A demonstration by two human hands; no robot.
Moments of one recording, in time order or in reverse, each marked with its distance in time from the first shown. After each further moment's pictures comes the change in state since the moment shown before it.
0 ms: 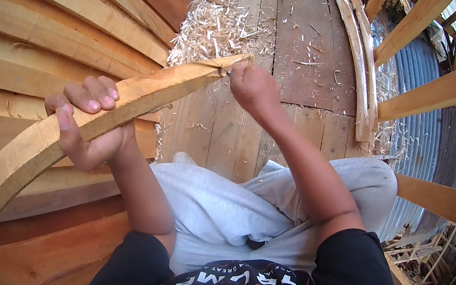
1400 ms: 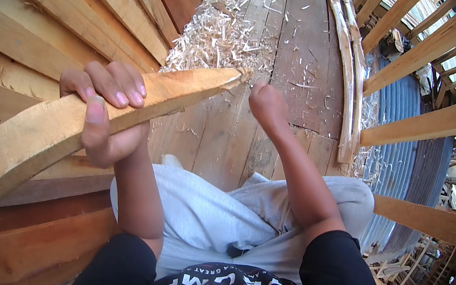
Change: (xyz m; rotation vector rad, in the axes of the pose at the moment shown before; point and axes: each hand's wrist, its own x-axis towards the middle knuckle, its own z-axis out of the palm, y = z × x) left_hand -0.002 -0.005 -0.005 -0.161 -0.092 0.024; right_hand 0.016 0.047 0.017 -0.128 0.062 0.090
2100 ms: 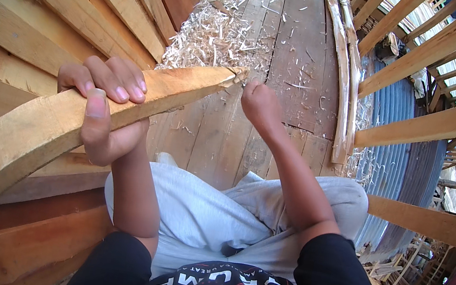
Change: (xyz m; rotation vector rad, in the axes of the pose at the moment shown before) left_hand -0.001 0.001 -0.001 -0.004 0.020 0.012; right_hand -0.011 -0.024 -0.009 0.057 -0.053 -0.031
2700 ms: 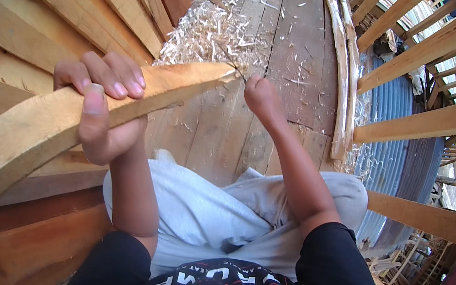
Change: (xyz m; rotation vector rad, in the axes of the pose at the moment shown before) left_hand -0.001 0.001 0.000 0.026 0.020 -0.017; right_hand 0.012 0.017 0.005 -0.019 0.006 0.007
